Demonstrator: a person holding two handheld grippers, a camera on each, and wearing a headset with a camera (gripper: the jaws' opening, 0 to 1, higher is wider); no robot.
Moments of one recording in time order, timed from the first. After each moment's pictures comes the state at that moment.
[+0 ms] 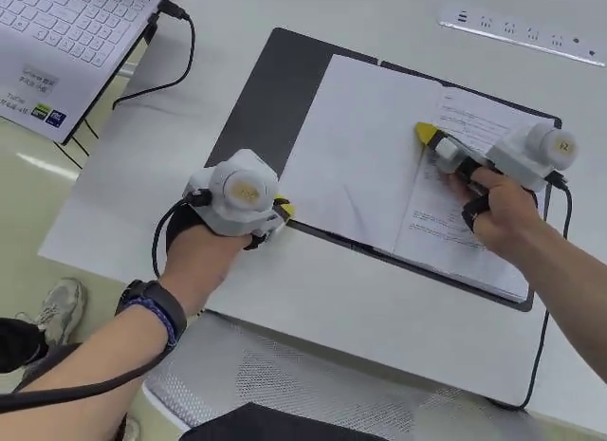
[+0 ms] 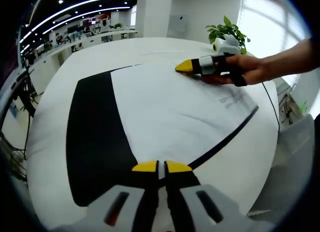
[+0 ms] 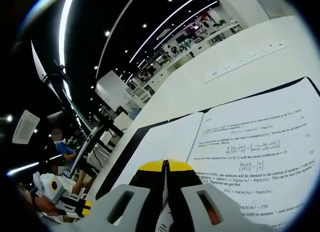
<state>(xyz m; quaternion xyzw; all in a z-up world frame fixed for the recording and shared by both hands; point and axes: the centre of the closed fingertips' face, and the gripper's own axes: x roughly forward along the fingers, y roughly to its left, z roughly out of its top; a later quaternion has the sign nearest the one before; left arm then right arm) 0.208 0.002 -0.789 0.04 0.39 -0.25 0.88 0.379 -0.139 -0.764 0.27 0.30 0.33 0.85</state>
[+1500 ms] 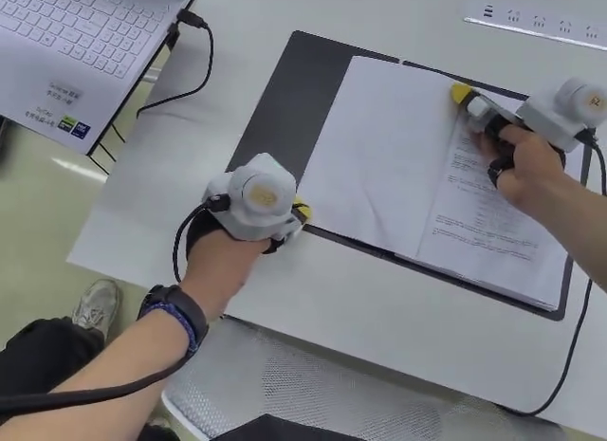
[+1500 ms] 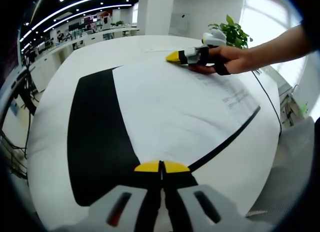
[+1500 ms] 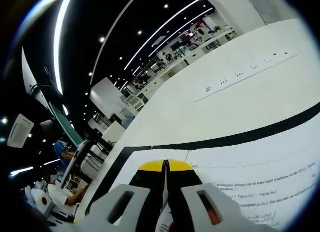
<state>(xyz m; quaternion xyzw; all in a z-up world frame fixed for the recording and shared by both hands) 0.213 0.005 -0.792 0.04 0.41 -0.24 0.88 0.435 -0.145 -0.761 0.27 0.28 0.30 0.87</state>
